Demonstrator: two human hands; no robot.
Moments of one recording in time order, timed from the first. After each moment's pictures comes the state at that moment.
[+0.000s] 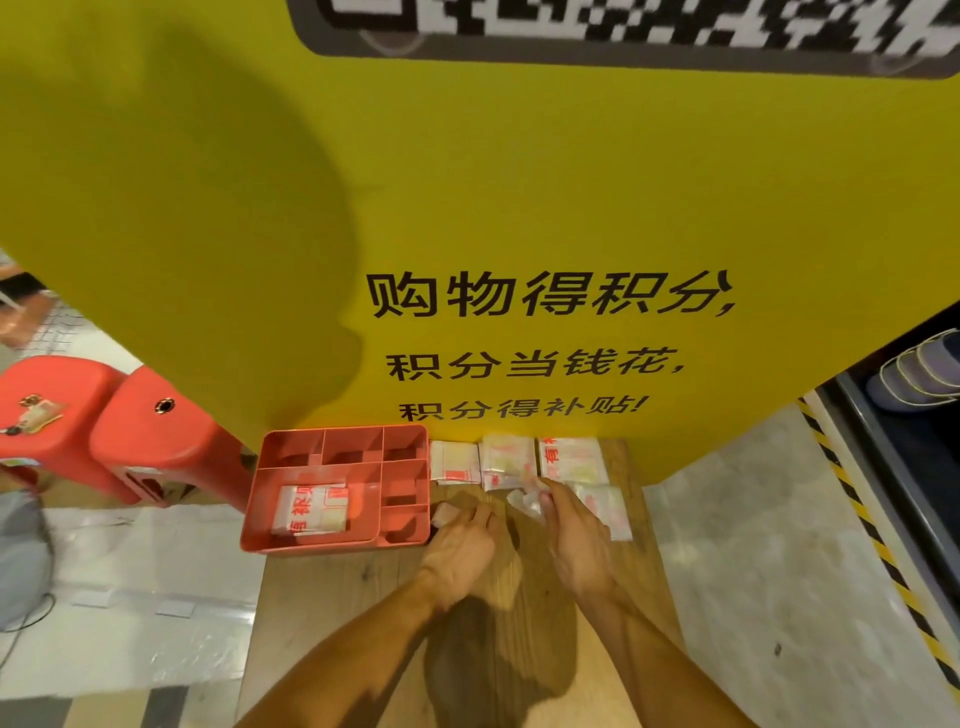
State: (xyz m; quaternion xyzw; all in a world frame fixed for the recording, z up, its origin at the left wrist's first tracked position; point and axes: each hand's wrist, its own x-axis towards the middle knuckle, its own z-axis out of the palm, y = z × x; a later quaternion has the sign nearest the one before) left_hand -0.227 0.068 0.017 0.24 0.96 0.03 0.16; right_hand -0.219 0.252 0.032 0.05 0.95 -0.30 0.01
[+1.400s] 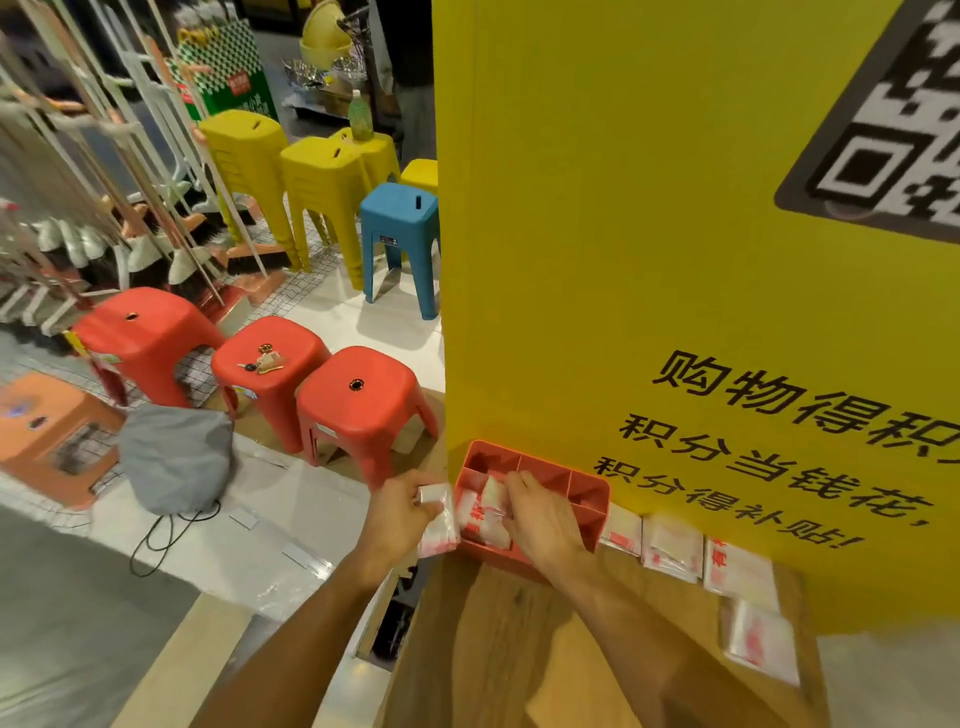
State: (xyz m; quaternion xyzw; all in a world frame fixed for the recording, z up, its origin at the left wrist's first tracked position) left_hand -0.190 -0.226 0.126 -0.23 0.84 0.48 0.05; right_hand -0.270 -0.022 0.118 -0.28 0.95 -0.10 0.08
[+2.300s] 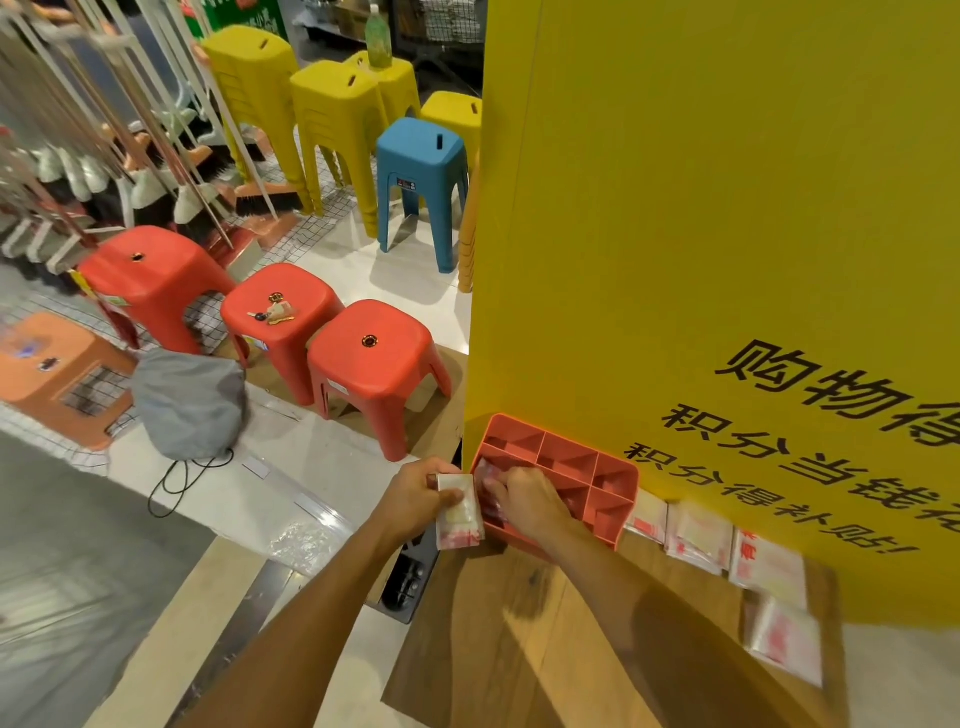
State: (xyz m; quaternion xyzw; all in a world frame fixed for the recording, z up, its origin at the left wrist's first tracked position) left_hand -0.200 -0.243 0.081 -0.24 0.76 0.59 0.11; right_hand -0.289 -0.062 0.058 -0.24 0.93 -0.20 0.21
